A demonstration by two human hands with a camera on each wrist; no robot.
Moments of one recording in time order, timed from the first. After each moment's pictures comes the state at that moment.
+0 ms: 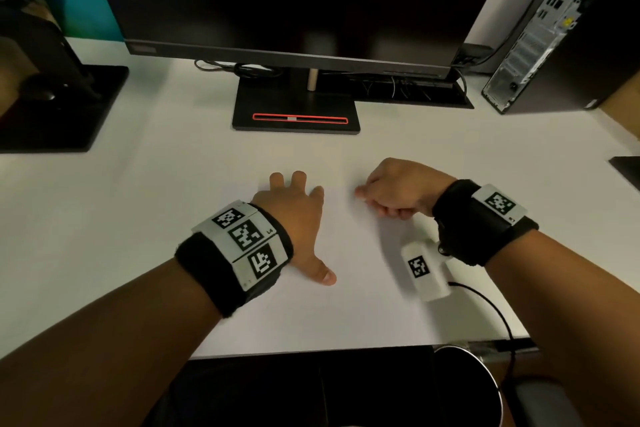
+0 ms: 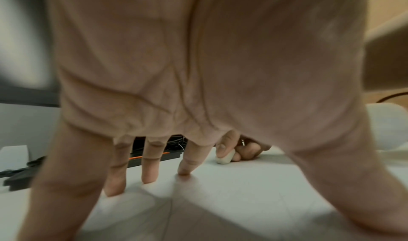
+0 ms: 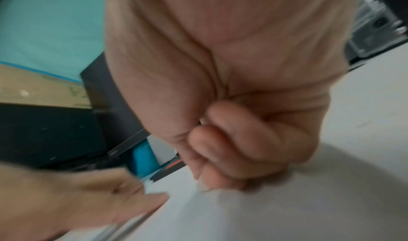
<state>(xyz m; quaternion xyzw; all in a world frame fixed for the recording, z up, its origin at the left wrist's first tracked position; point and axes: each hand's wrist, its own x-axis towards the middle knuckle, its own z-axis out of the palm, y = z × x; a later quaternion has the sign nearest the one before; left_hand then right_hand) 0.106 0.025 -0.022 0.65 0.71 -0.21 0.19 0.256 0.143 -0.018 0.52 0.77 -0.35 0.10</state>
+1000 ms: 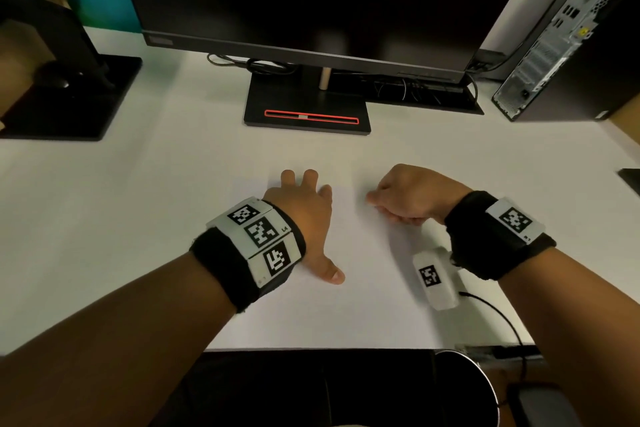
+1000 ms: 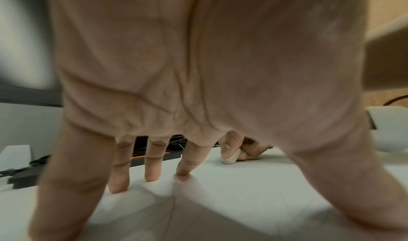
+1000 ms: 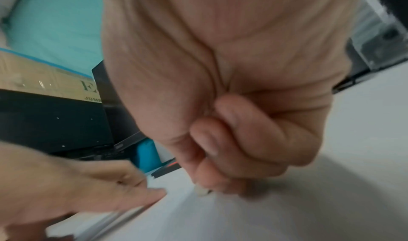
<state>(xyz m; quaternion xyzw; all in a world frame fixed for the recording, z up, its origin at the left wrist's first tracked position) 0.105 0.024 -0.024 0.66 0.70 -0.21 0.17 0.257 0.141 -0.021 0.51 0.79 -0.30 0.11</state>
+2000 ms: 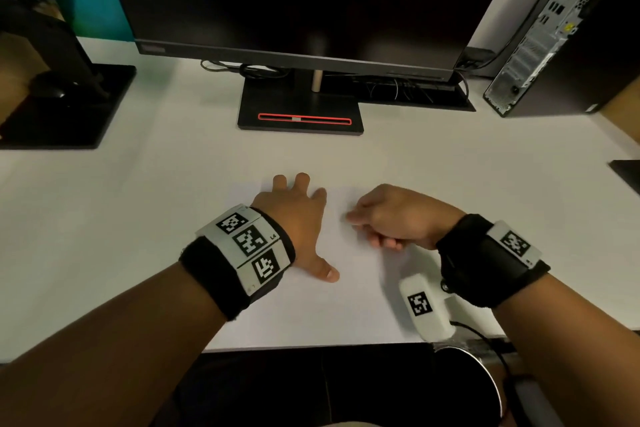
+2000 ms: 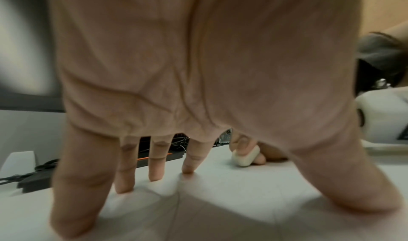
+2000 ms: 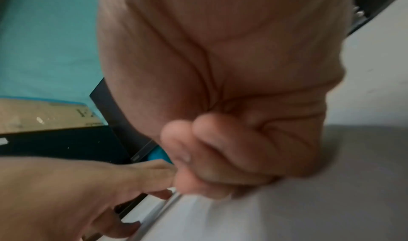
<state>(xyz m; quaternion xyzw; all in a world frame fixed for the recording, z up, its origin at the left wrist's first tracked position) 0.103 0.017 -0.027 0.66 0.71 -0.18 0.17 0.265 0.104 -0.024 0.49 0.73 -0.47 0.07</state>
